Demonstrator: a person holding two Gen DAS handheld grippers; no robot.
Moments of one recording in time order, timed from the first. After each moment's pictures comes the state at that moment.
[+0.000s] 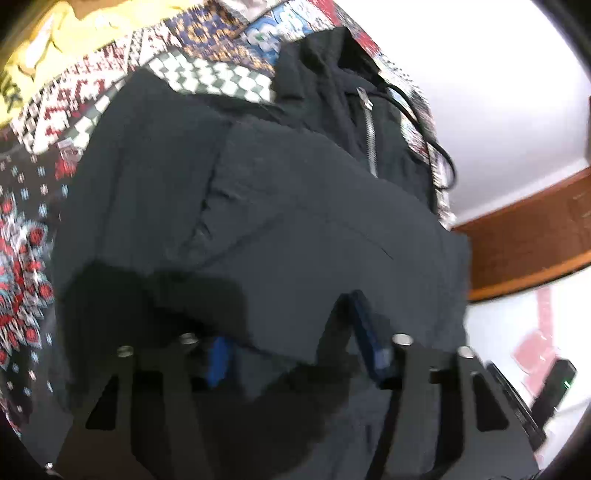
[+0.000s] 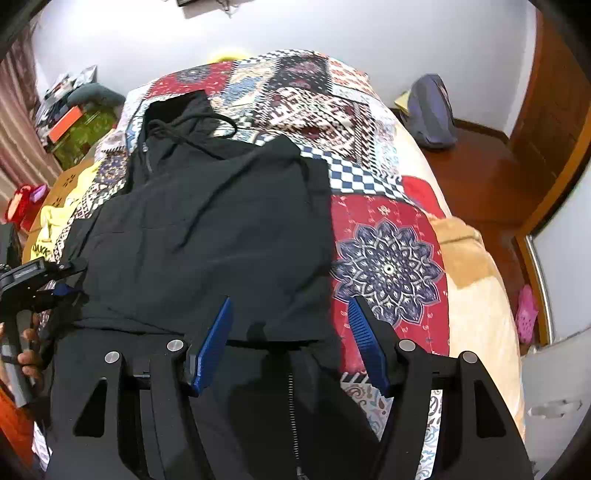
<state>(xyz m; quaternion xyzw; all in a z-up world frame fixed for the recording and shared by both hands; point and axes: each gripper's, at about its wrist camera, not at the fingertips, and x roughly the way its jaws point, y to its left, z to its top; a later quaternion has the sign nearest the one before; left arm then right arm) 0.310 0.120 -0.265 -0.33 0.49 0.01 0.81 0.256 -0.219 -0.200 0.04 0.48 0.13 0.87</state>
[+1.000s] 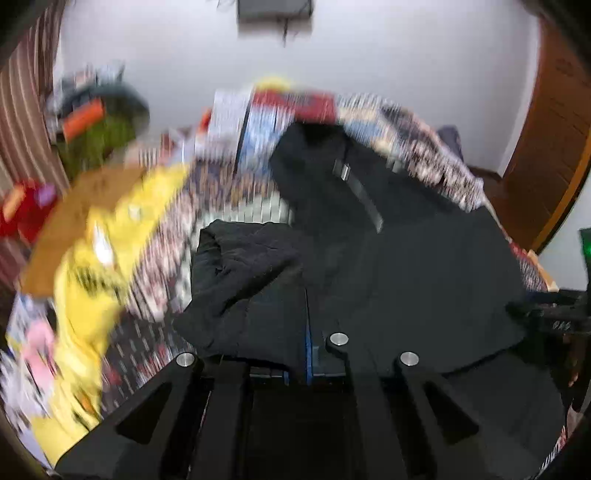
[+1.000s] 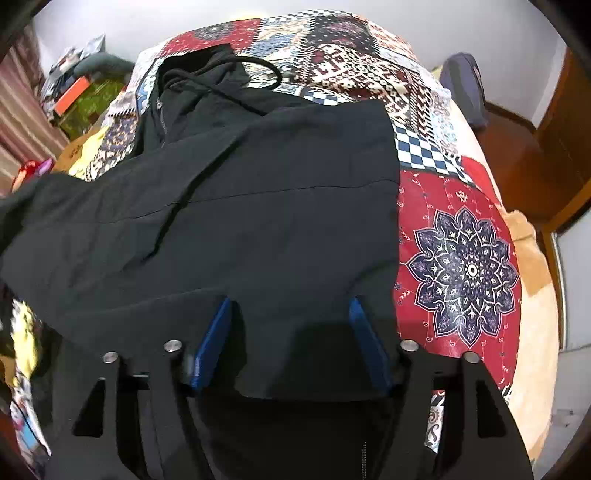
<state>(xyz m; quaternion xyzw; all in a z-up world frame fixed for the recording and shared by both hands) 0.271 0.113 -0.190 -0.04 0.43 0.05 0.90 0.276 -0.158 -0.232 0.01 0.53 0.17 0.83</state>
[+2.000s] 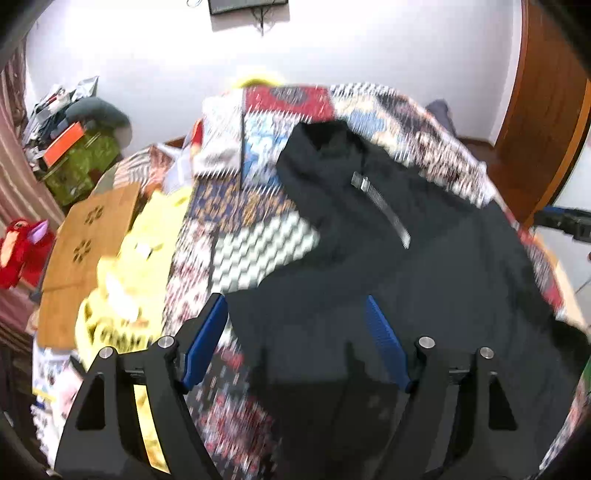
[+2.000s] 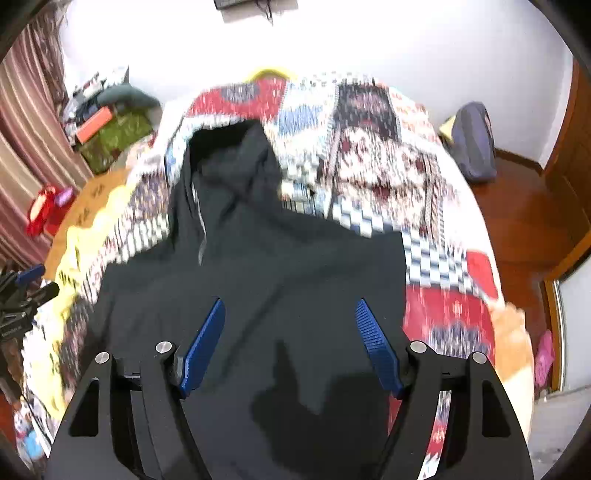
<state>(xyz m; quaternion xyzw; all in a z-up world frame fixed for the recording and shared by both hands) 0.330 0.150 -0.141 0.02 0.44 0.01 0.90 0.329 -0.134 -0.141 0.03 0.45 0.19 0.87</state>
